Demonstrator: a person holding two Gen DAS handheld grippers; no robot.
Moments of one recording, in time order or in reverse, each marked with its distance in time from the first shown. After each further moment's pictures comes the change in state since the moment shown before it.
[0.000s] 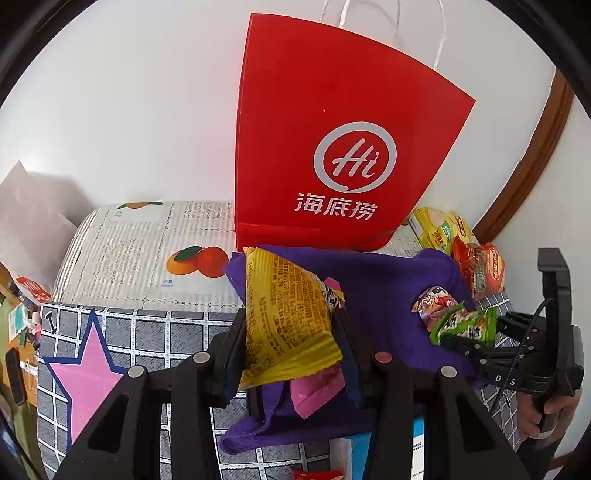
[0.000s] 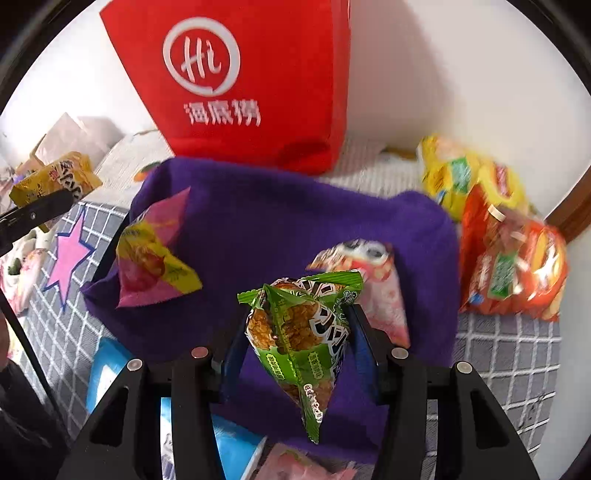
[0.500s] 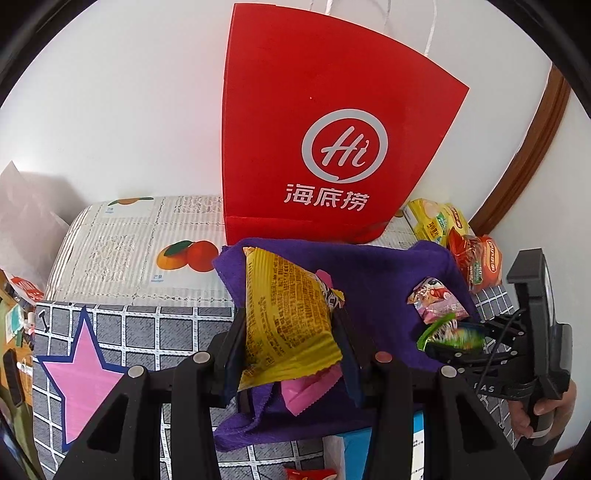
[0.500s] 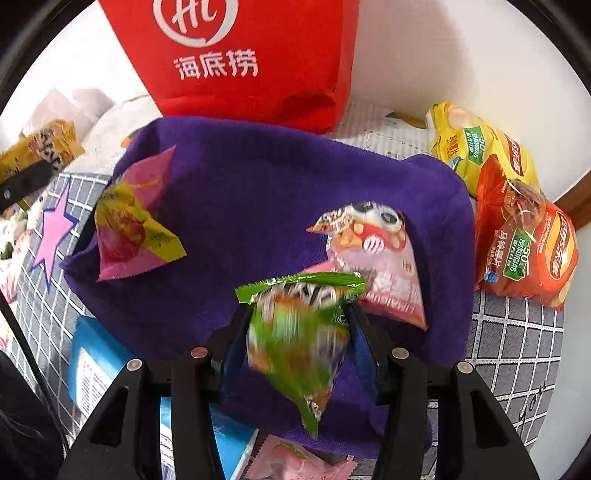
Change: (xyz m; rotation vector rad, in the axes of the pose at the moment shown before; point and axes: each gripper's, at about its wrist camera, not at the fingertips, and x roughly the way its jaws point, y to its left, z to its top) left arm 0.006 -0.006 -0.004 0.015 0.020 -0.017; right arm 0.028 0.003 -0.007 -0.038 0.106 -0.050
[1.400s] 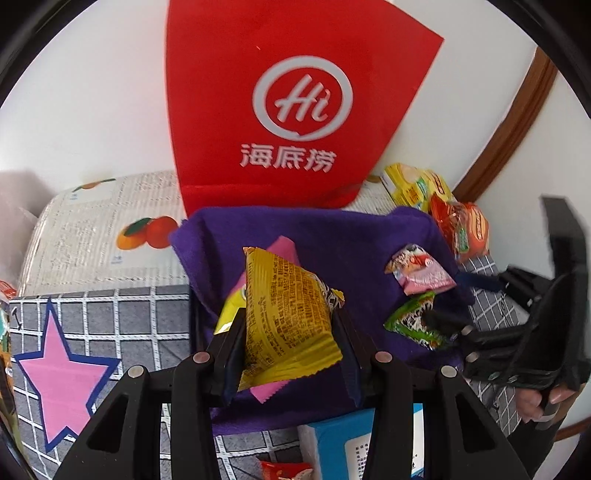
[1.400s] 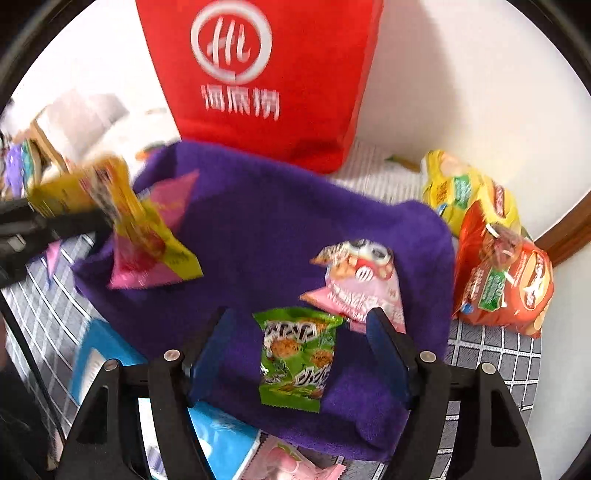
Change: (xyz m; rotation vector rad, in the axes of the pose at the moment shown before) left arm 0.026 -0.025 -0.010 0.057 0.106 -0.071; right arm -0.038 0.011 0.005 -0.059 -0.145 -0.042
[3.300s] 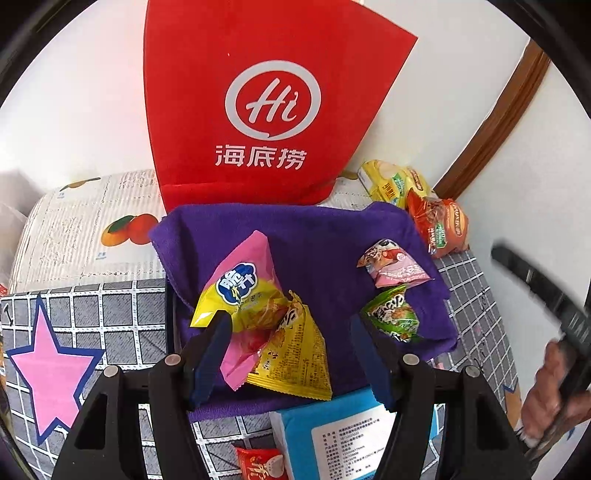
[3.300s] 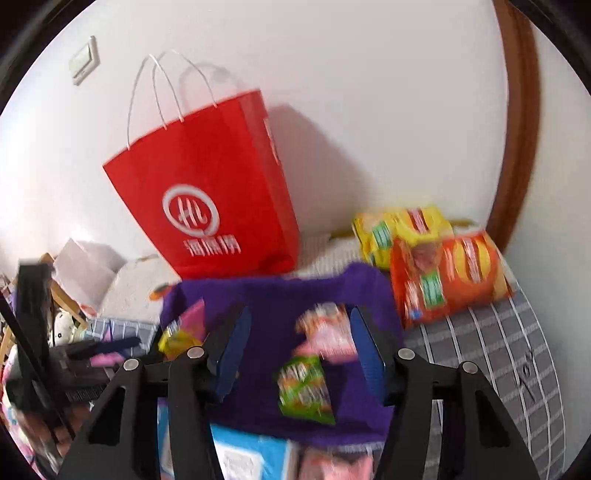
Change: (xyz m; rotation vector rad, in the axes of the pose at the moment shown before) left arm -0.016 -0.012 -0.002 -0.001 0.012 -0.064; right arm -0.099 -0.040 -0.034 0.385 -0.346 0.007
